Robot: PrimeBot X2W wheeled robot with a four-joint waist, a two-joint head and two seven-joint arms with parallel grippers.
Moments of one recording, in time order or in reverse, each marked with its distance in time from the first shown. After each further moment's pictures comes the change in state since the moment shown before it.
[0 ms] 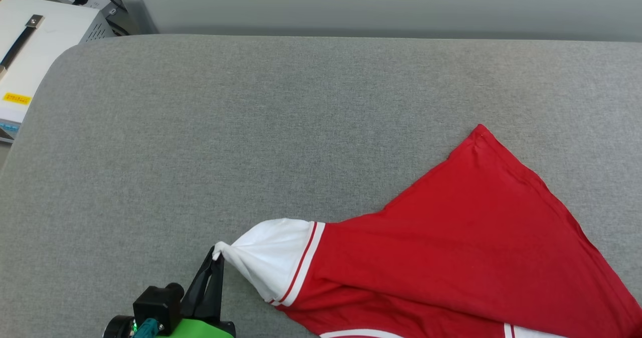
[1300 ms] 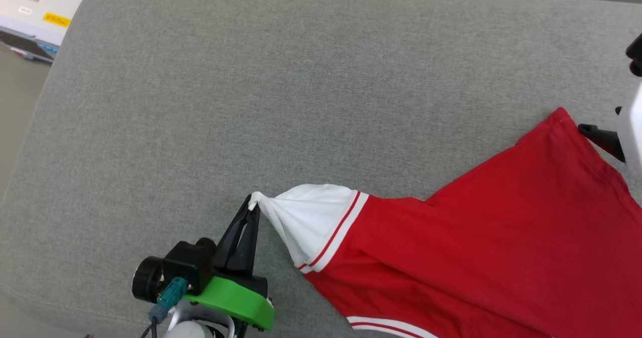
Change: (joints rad) left arm -0.163 -0.036 -0.074 -0.015 0.032 -0.038 -0.008; right arm -0.825 0.072 0.067 -0.193 -0.336 0.000 0.598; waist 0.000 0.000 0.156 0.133
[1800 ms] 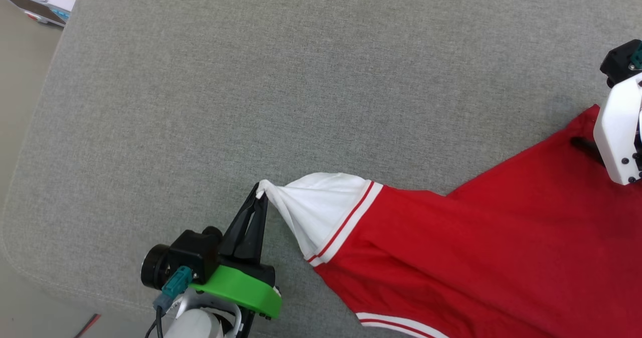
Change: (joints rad) left arm -0.043 -0.047 0.016 0.033 0.014 -0.036 -0.008; right arm -0.111 0.044 0.227 0.300 -0.030 0.000 -0.064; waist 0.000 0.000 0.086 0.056
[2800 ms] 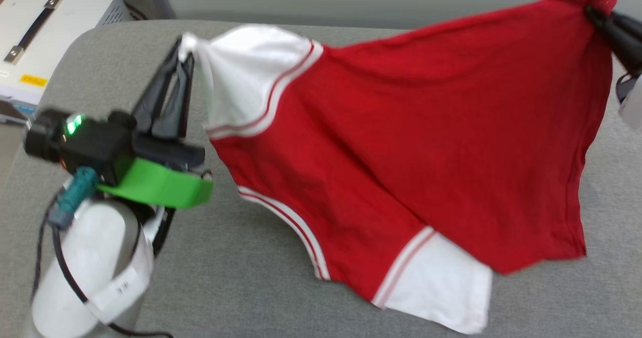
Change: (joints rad) left arm -0.292 0.140 0.160 -0.160 0.111 -0.082 0.085; right arm -0.028 -0.045 -0.078 -0.190 0.110 0.000 -0.709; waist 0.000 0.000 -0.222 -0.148
